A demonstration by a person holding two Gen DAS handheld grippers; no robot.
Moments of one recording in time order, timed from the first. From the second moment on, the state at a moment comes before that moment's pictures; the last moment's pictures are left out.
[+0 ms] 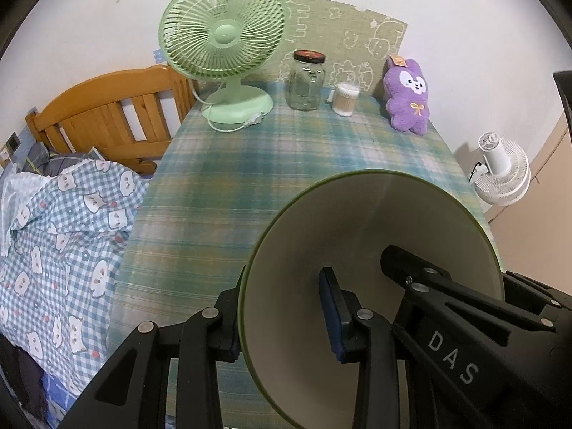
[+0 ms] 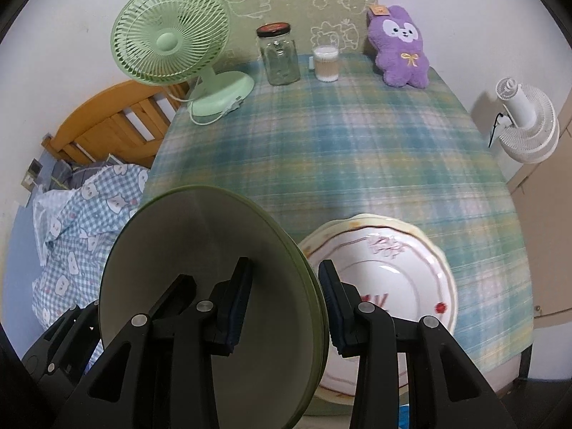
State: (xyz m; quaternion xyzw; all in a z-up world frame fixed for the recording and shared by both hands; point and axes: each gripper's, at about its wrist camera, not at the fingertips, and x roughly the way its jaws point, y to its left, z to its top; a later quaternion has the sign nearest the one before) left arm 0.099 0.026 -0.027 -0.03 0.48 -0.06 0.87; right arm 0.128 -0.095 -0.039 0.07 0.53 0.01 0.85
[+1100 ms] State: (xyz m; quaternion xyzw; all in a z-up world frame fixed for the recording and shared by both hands) left arm 0.100 -0.083 -0.069 -0.03 0.53 -0.05 0.84; right arm 0.126 -0.206 -0.084 0.08 0.58 0.00 0.81
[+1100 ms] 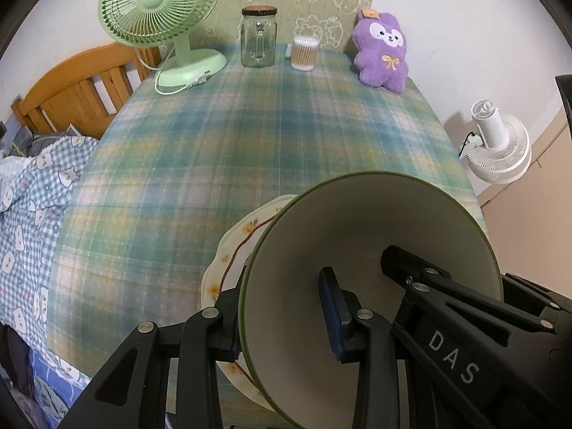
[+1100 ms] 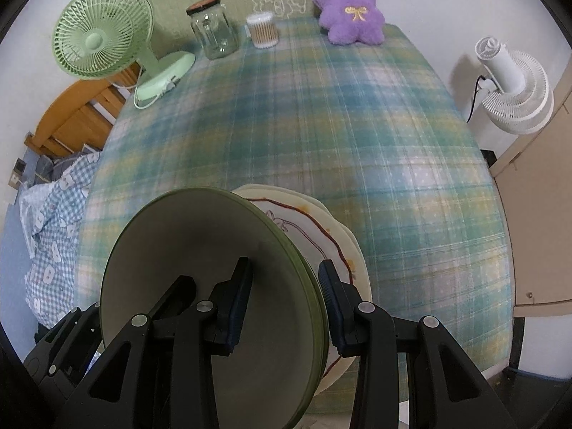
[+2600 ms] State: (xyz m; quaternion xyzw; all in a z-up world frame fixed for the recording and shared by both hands) left arm 0.079 -0.046 -0.027 0.00 0.47 -0.03 0.88; right arm 0.101 -0.191 -0.038 0.03 0.50 -0.01 0.87
